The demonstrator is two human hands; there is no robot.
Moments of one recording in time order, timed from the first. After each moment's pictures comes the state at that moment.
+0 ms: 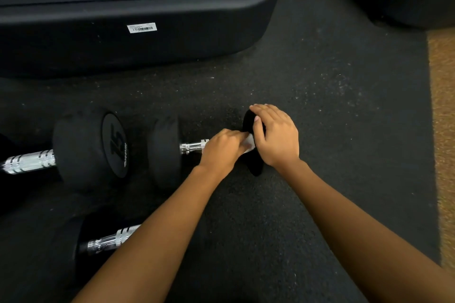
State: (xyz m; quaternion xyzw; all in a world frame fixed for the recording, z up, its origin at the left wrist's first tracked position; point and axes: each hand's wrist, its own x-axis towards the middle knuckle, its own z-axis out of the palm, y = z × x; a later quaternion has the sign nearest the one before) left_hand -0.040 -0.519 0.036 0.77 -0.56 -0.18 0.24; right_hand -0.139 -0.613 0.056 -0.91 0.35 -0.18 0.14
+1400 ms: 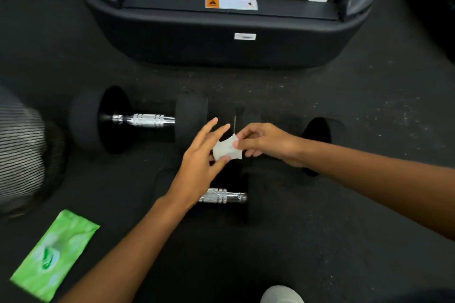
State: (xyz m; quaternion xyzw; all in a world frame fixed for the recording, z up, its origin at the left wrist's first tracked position) left_hand 0.006 -0.319 0.097 0.77 -0.36 -0.18 0.51; right_hand -0.050 -0.489 0.147 -0.75 0.27 0.20 0.56
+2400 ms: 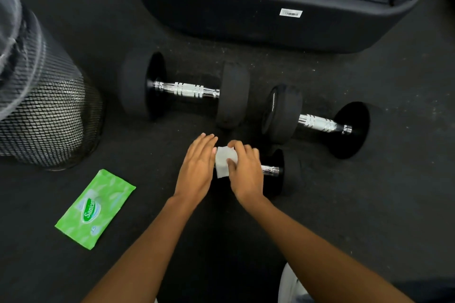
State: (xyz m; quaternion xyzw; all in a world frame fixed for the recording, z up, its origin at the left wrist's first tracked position) left_hand -0.001 -0.220 0.032 0.88 -0.30 -0.13 0.34; right_hand -0.068 -0.320 0.043 -0.90 0.30 -0.03 0.31
